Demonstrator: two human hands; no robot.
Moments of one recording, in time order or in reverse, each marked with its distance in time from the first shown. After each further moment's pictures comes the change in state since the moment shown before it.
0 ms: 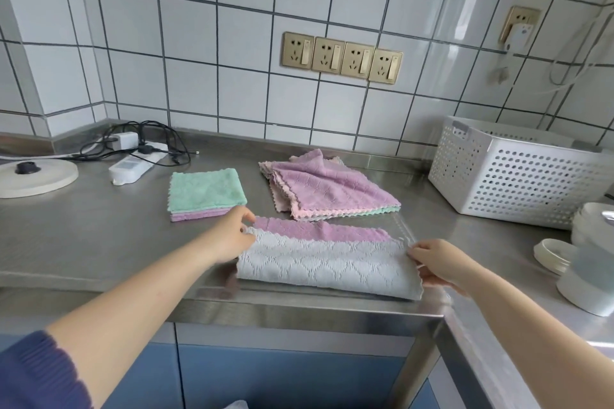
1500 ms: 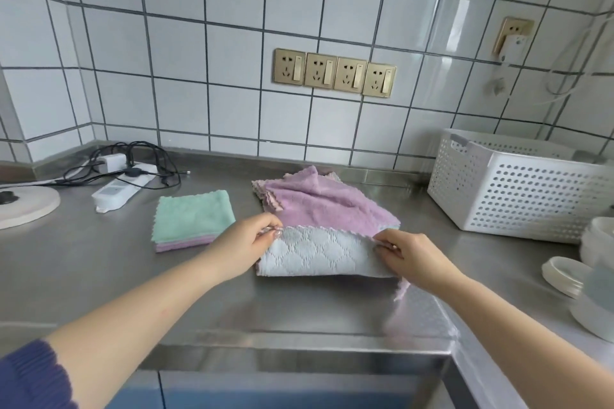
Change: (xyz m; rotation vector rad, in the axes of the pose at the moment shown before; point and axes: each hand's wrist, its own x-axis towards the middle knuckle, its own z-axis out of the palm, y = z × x) left_hand 0.030 0.030 -0.002 0.050 0.056 0.404; right_hand 0.012 -0.044 0.009 -0.478 0.194 -0.679
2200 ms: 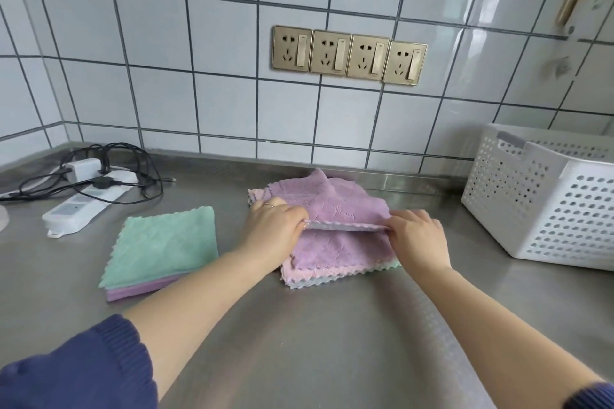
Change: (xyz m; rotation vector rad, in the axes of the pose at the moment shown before) left_hand 0.128 -0.035 0.052 0.557 0.245 0.172; right_hand 0.143 0.070 0.066 -0.361 0.265 0.078
